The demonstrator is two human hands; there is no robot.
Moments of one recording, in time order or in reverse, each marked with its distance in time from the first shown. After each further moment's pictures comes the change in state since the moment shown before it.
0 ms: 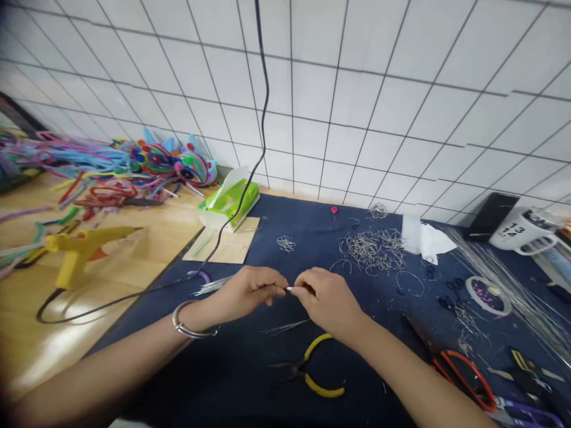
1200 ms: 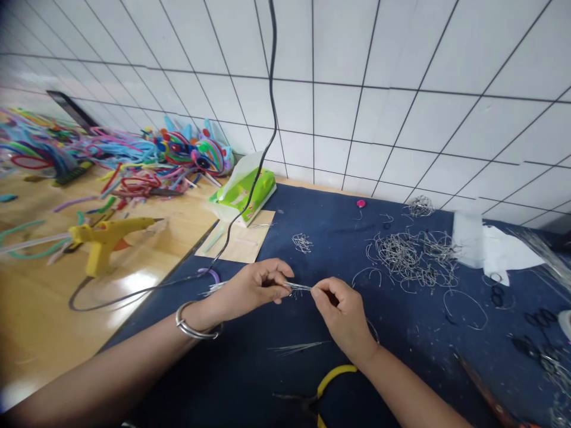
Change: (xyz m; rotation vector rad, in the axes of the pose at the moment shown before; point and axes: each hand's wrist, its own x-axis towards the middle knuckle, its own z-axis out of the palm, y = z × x) left_hand 0.010 -0.050 -0.002 -0.350 0.100 -0.354; right_hand 0.017 0.047 0.050 0.416 0.104 0.198
